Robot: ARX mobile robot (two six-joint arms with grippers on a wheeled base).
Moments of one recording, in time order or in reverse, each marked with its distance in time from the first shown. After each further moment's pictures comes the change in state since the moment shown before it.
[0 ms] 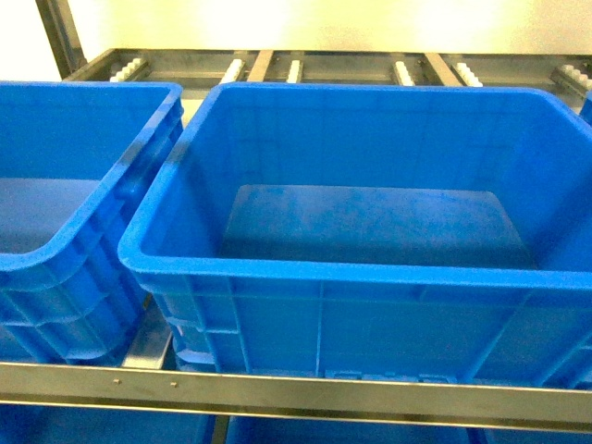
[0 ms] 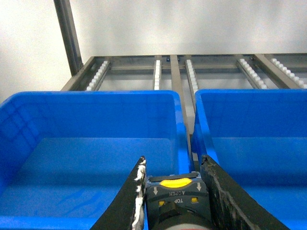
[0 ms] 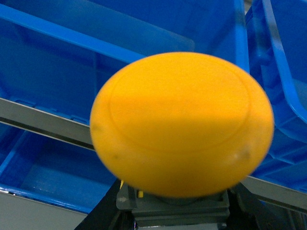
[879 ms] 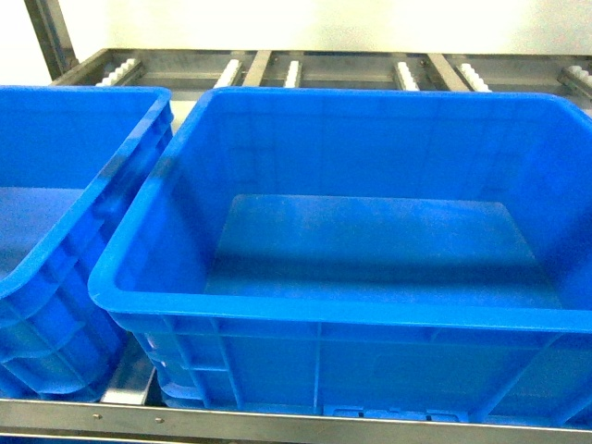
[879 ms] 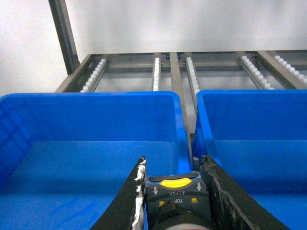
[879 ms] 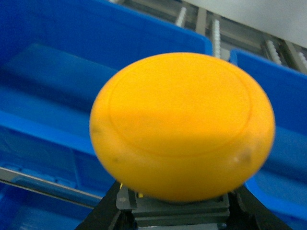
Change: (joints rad) left arm 0.000 0.004 0.000 0.000 0.001 0.000; right arm -0.109 -0.018 0.174 -0.071 -0.121 -0.049
